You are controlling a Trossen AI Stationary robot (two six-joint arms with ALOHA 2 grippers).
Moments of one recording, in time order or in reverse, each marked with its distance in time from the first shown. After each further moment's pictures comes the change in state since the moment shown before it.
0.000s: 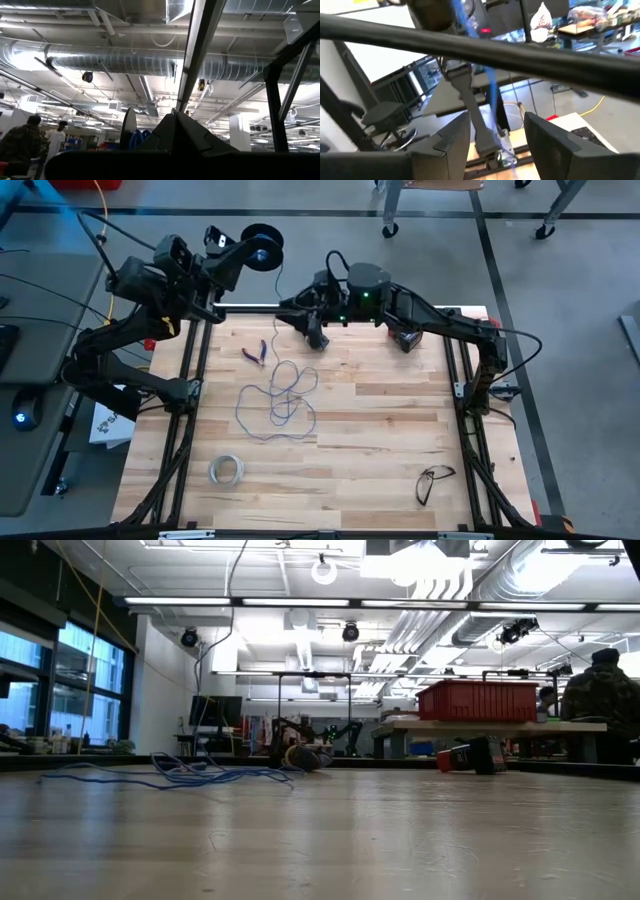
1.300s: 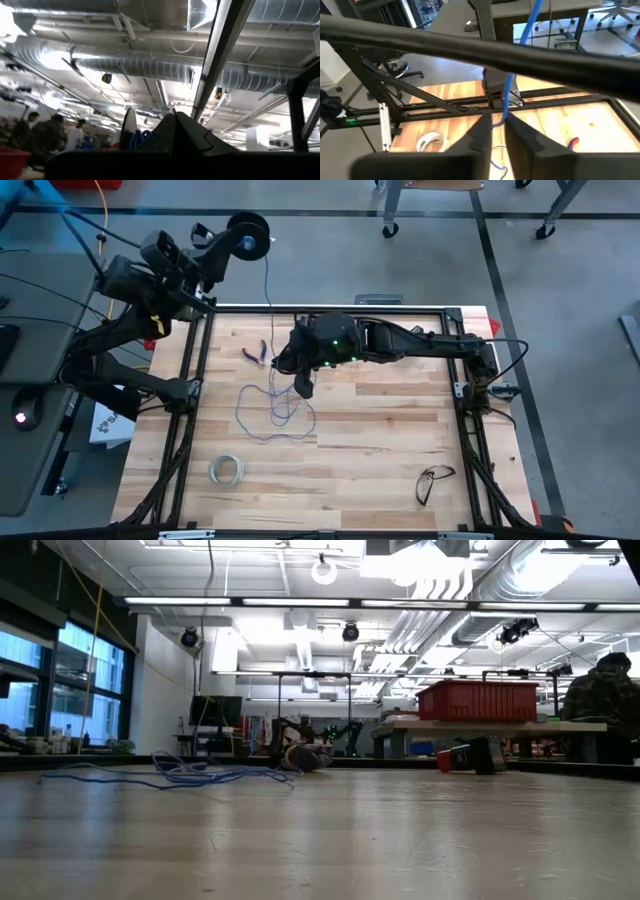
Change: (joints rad) left arm 0.001 -0.038 0.000 -0.029 -0.116 -0.026; right arm 0.172 0.090 -0.002 -0.202 0.090 -0.156
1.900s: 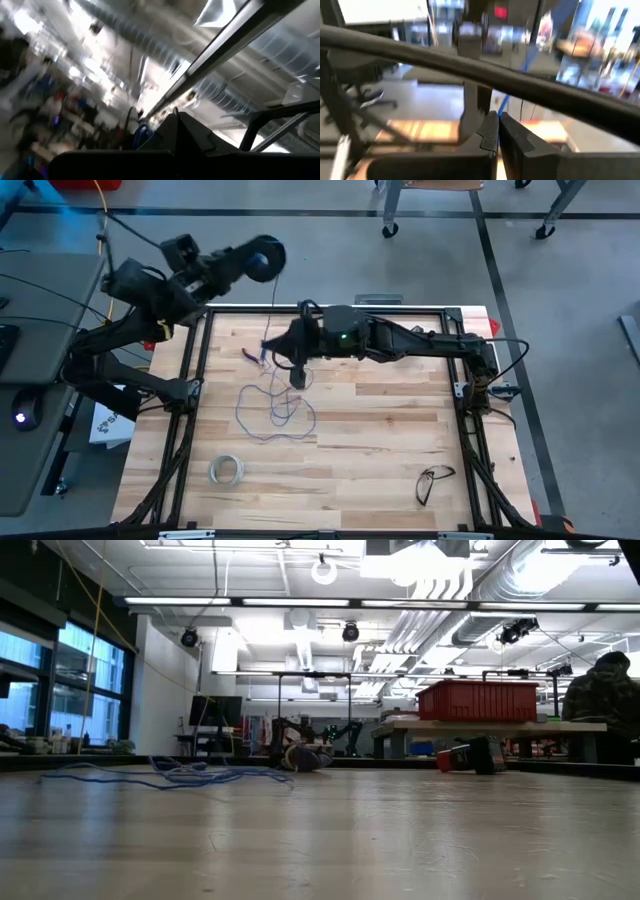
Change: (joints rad) left arm -0.047 0.013 -0.001 -0.071 0.004 -0.477; right arm -0.012 0.001 0.000 0.239 0.093 -0.190
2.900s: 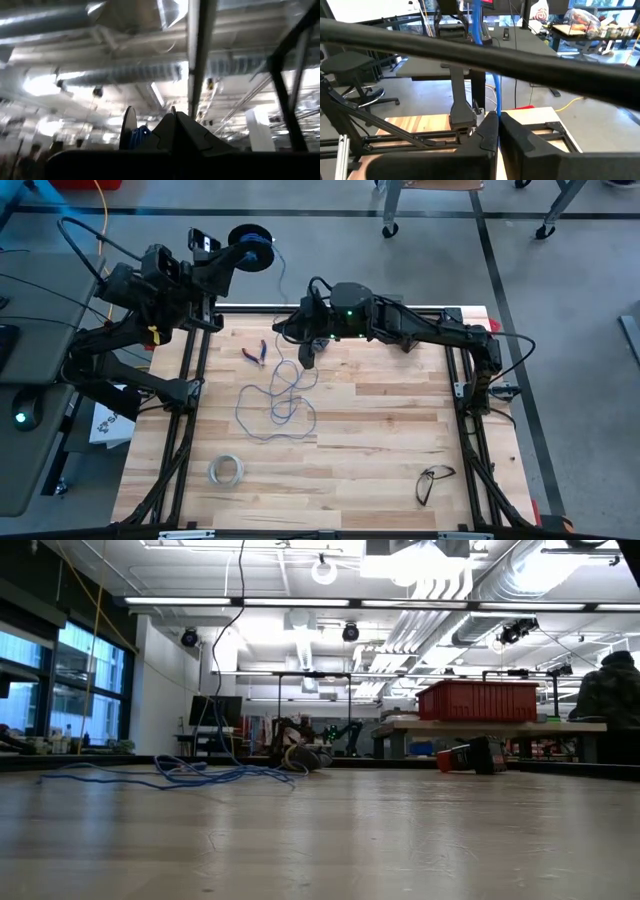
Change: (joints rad) left arm -0.044 -0.005 0.001 0.100 0.023 0.719; right arm -0.091 -0.042 -0.001 -0.113 -0.088 0.074
